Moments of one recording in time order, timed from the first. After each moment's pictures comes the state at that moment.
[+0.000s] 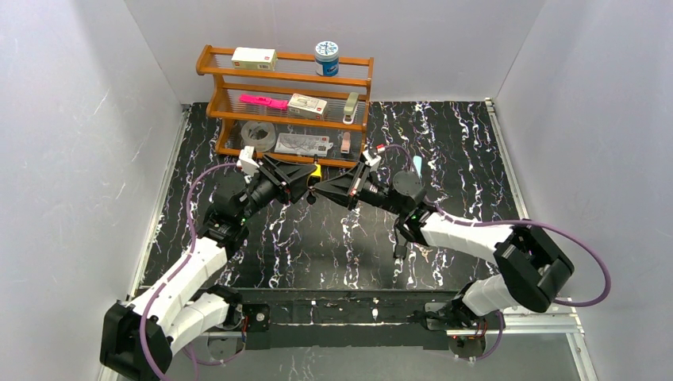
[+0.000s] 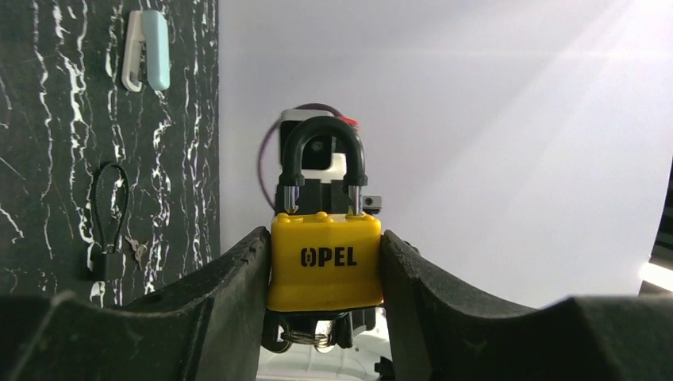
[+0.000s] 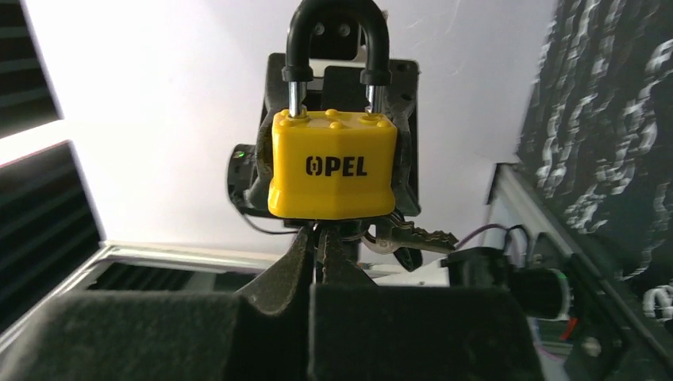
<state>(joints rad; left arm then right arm) -0.43 0.94 0.60 0.30 0.38 -1.53 0.83 1.42 0.68 0.93 -0.41 1.71</state>
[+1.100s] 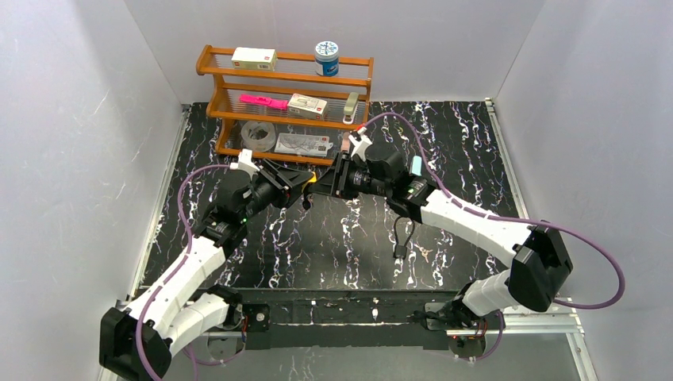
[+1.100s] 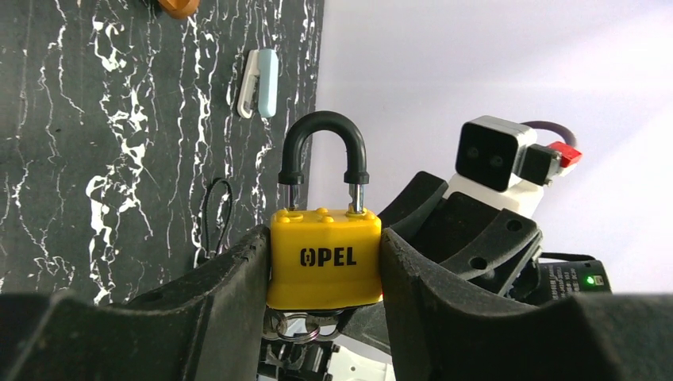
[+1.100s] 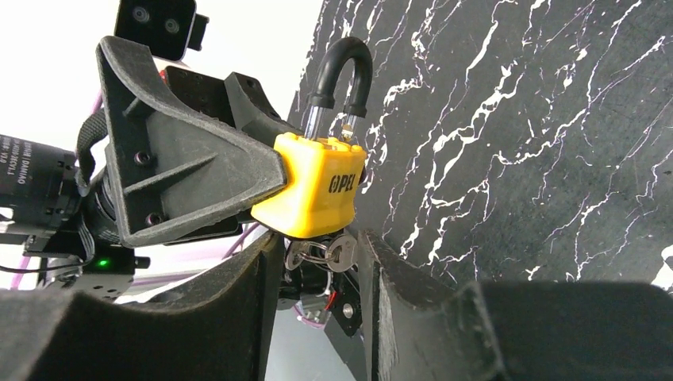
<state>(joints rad) -0.43 0.92 0.65 0.04 0.25 -1.33 0.86 1.41 1.09 -0.02 -0.28 0.94</state>
